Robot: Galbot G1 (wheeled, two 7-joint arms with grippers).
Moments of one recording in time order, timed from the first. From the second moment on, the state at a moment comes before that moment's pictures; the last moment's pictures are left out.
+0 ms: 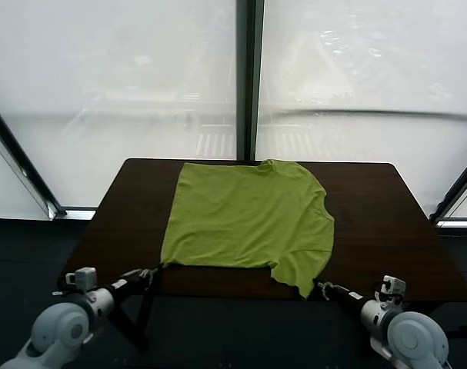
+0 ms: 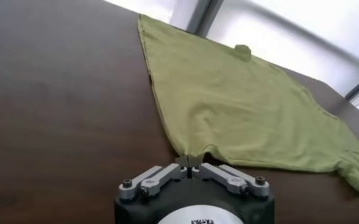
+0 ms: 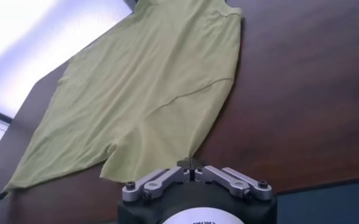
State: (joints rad) left arm 1.41 -0.86 -0.52 -1.94 -1.01 0.52 0.04; right arm -1.64 0.90 0.68 2.19 1.36 -0.69 0.33
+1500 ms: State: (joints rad) left arm 1.44 -0.88 -0.62 -2.03 -1.10 0.51 -0.01; right arm -1.26 0.88 0.63 1.99 1.41 -0.69 0.33
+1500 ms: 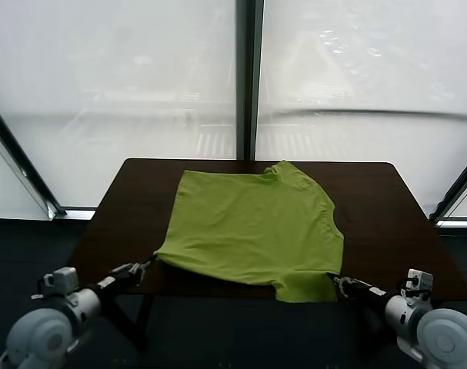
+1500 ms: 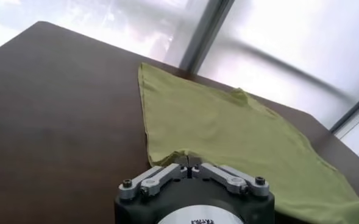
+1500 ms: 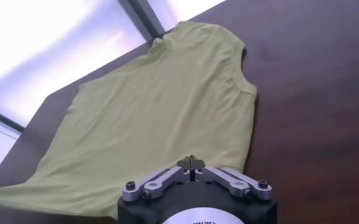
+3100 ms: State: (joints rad) left arm 0.95 -0.89 -0.30 -1.67 -1.06 0.52 -0.01; right arm -0.85 1.00 0.39 1.60 1.24 -0.62 0.29
